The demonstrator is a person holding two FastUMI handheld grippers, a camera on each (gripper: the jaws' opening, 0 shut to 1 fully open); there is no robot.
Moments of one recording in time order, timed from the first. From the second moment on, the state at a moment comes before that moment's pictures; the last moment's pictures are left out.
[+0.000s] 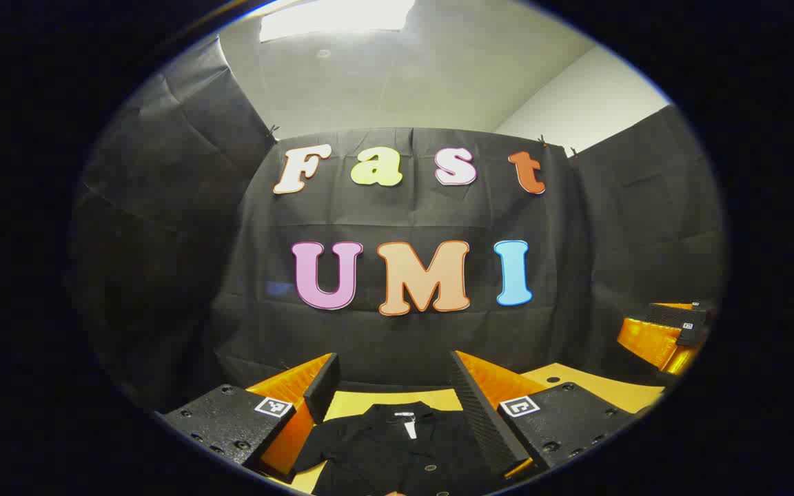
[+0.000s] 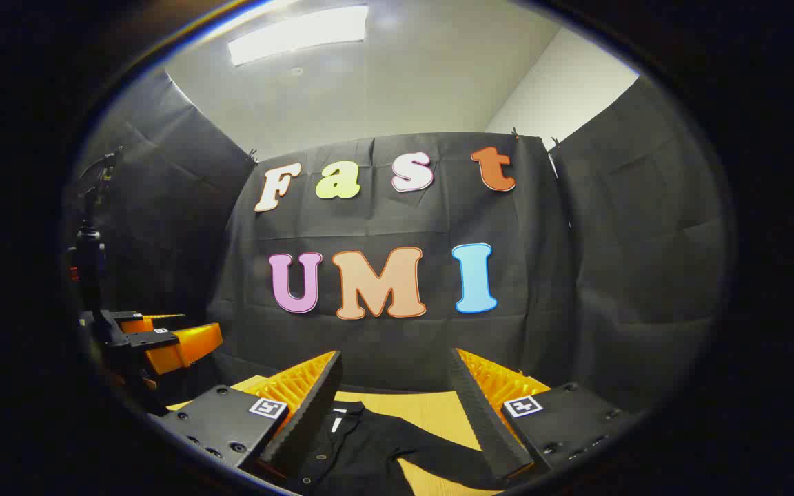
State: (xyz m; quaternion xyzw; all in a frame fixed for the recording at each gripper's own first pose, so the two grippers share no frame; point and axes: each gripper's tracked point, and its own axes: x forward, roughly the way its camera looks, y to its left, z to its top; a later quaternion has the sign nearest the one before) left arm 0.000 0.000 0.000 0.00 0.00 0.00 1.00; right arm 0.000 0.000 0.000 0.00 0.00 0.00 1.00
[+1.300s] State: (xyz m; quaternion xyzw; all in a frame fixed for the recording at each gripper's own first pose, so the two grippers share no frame) left arm -0.015 0.065 -0.002 0.03 0.00 0.08 1.00; right arm 0.029 0.030 -0.005 -0.02 0.00 0.06 1.00
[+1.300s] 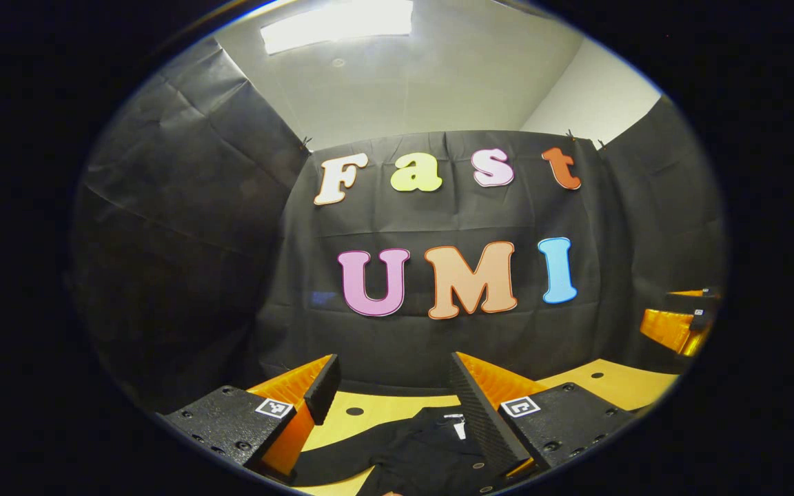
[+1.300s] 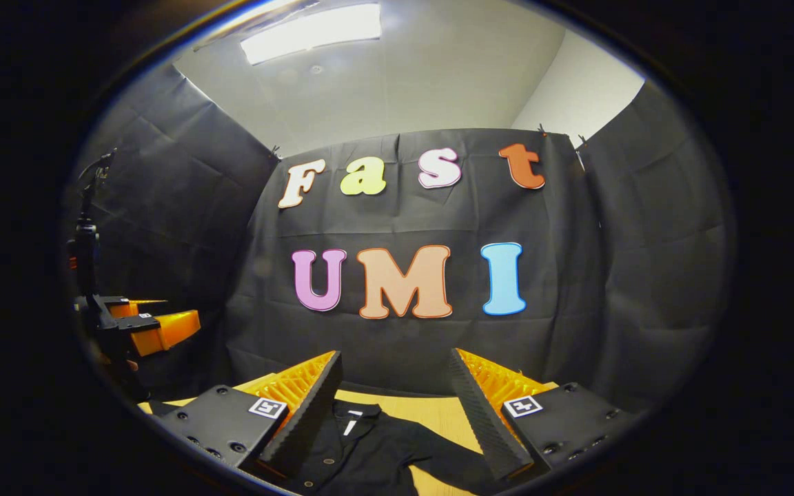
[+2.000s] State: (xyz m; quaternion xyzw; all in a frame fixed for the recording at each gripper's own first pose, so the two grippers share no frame) left arm -0.008 0.076 -0.014 0.03 0.01 0.09 1.00; right arm 0.040 0.037 -0.022 -0.01 0.03 0.06 1.00
